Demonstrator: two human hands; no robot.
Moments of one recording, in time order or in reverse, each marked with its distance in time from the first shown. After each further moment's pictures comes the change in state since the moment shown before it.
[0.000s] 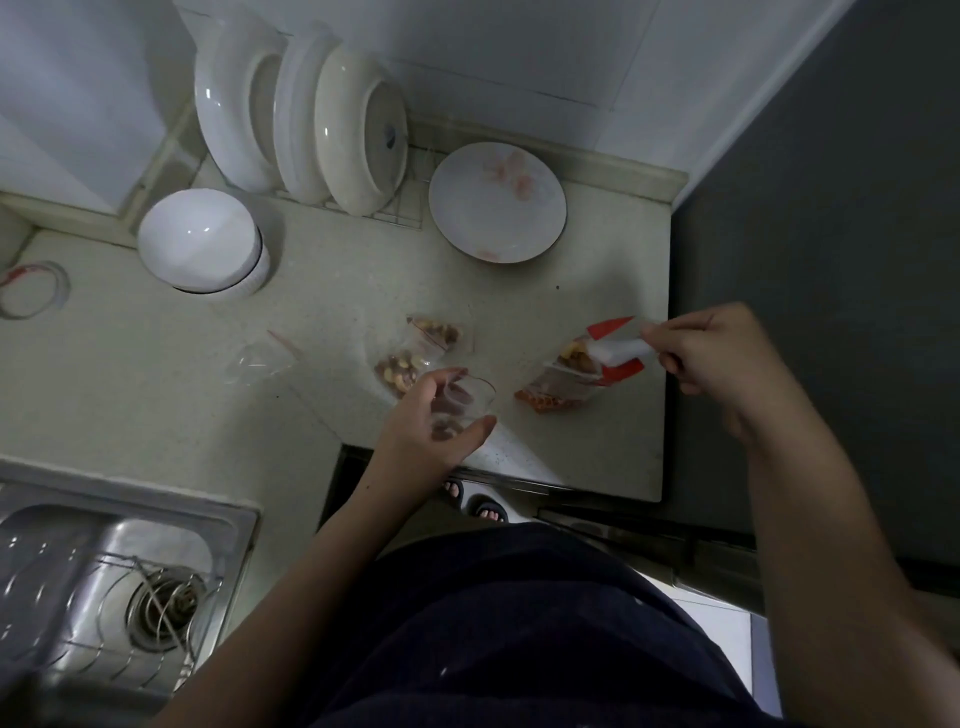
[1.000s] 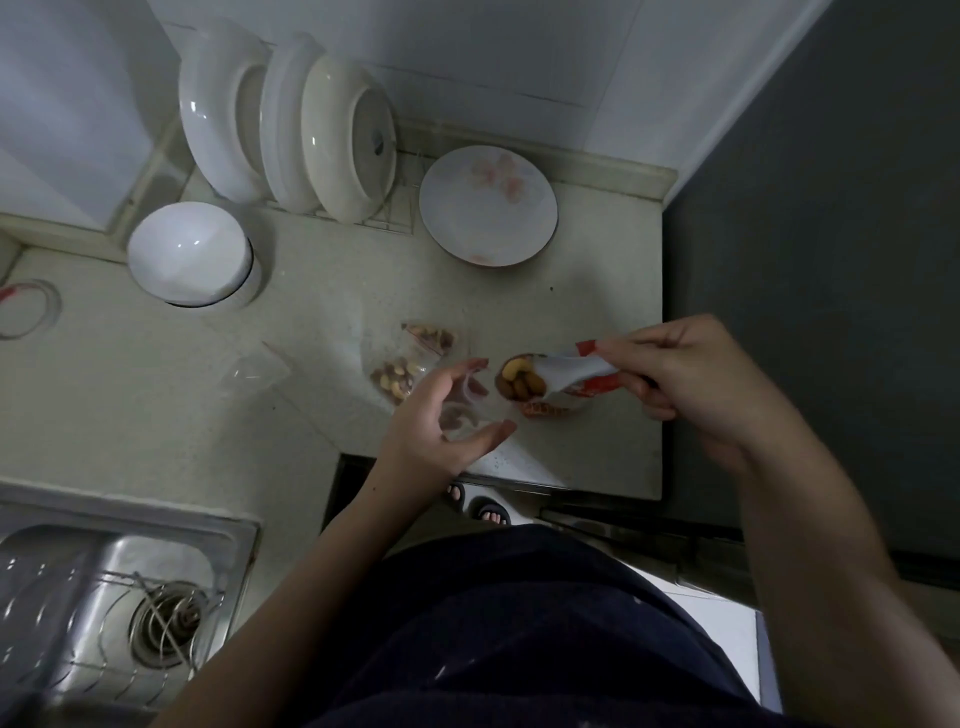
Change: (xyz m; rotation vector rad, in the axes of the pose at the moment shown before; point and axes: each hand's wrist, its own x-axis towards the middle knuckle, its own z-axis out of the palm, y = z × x) left_hand 0.005 0.009 0.001 0.008 -0.070 0.122; right_hand -0.042 -0.024 0.011 0.218 -0.265 -0.057
